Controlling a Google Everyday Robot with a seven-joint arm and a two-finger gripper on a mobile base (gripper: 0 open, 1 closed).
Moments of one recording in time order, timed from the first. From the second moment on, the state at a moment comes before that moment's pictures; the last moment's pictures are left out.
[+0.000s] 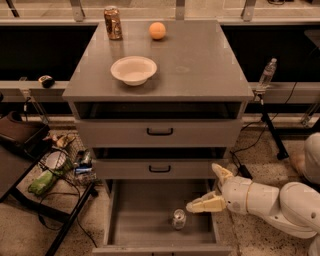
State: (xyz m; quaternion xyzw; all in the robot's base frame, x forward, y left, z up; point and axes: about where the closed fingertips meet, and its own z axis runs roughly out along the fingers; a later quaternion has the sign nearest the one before) arm 0.480 -0.137 0.632 -0.35 0.75 0.28 0.47
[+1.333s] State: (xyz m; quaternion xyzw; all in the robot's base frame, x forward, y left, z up) arm 0.555 -0.125 0.460 -0.40 0.63 0.28 0.60
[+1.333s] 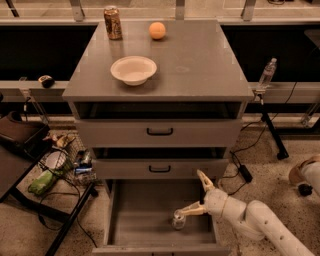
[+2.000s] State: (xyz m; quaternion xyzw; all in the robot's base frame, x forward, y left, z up) arm 0.546 -0.125 0.424 -0.40 0.64 0.28 0.60
